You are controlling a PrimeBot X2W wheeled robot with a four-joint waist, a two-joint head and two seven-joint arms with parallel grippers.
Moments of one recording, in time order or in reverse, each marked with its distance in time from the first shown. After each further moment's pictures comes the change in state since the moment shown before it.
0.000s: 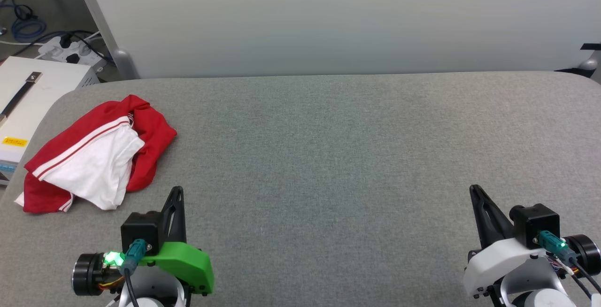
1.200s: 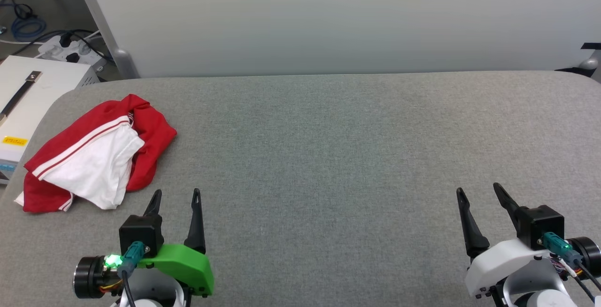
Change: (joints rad) left arm 0.001 0.000 0.001 0.017 -0.022 0.000 -0.014; right arm 0.000 0.001 -0.011 0.010 0.013 0.000 -0.013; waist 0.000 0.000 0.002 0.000
